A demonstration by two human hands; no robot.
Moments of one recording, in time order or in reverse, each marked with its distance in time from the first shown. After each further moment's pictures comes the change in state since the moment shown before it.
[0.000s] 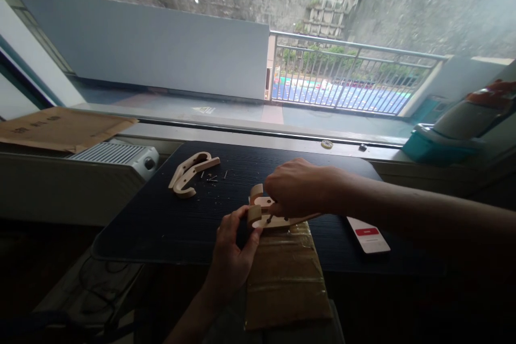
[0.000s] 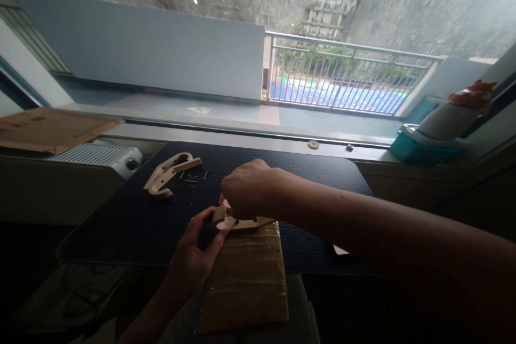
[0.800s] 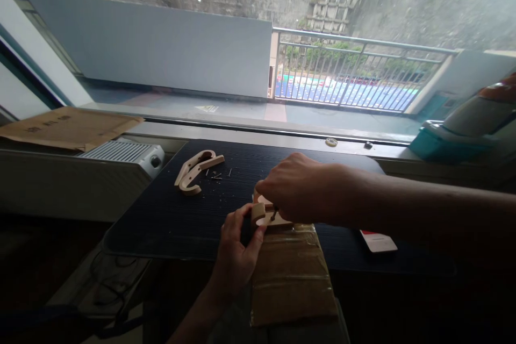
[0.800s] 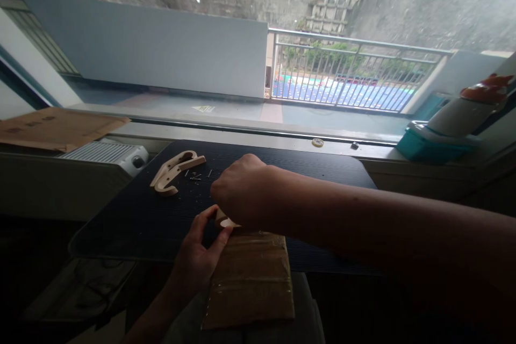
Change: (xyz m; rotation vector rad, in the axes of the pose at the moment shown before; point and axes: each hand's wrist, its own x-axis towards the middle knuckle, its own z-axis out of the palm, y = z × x) left_hand -0.003 0.003 -0.001 -0.021 -0.021 -0.051; right_hand -0.002 -0.017 -0.010 -0.153 0.006 -0.104
